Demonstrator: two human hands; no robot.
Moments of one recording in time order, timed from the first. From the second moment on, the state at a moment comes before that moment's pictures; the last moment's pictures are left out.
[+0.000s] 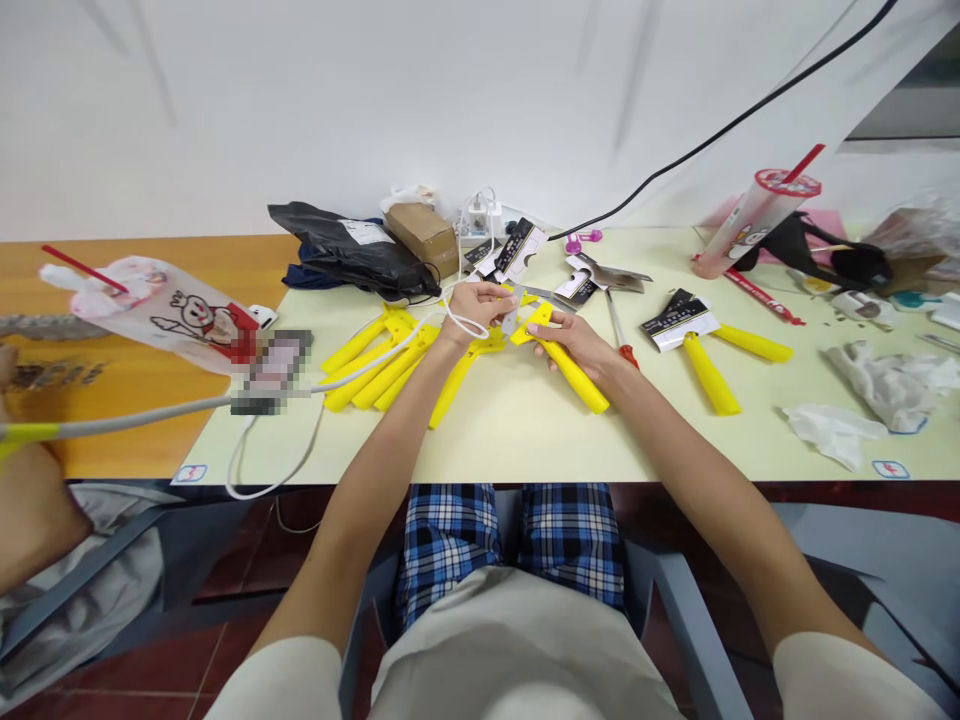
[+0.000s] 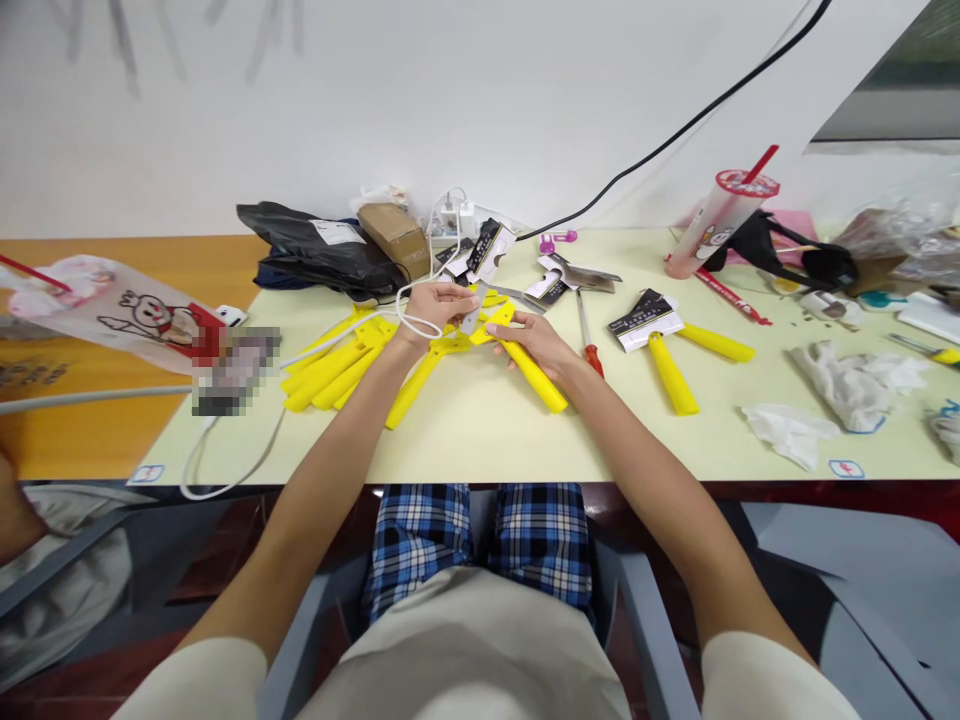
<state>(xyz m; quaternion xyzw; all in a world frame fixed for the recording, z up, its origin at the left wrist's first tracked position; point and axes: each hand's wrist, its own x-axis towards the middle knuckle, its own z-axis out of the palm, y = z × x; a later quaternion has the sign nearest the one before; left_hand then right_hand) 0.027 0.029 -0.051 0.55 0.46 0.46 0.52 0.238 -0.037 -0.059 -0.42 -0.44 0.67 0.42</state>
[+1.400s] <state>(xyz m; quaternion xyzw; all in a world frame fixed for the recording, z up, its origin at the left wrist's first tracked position) 0.025 0.022 -0.043 0.52 0.47 0.48 0.53 0.239 -0.036 -0.058 -0.43 -0.43 0.66 0.45</state>
